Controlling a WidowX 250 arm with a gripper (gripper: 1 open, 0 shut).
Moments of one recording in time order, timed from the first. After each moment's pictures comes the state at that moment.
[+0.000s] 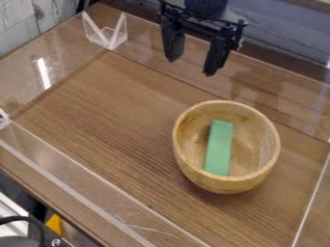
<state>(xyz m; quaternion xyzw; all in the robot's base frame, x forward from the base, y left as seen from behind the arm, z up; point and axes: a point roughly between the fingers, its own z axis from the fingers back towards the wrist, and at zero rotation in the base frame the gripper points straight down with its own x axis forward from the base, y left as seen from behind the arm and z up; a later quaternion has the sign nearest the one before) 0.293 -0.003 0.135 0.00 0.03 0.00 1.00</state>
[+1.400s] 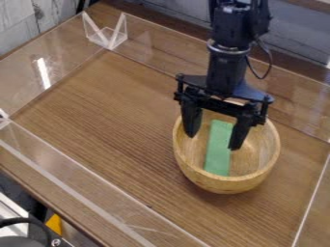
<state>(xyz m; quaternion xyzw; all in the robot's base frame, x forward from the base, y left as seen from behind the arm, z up) 0.252 -0.064 0.079 -0.04 0.08 0.05 0.99</state>
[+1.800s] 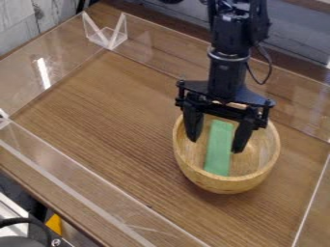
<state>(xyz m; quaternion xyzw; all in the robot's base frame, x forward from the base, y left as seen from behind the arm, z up) 0.254 -0.067 0.073 -0.04 0.06 0.07 0.99</state>
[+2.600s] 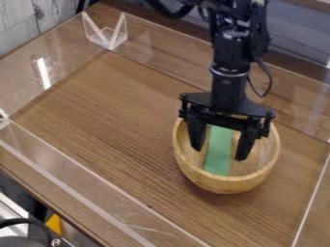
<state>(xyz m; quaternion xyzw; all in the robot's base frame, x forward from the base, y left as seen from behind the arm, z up) 0.257 -0.070 0.056 -0.04 0.05 0.10 0.99</state>
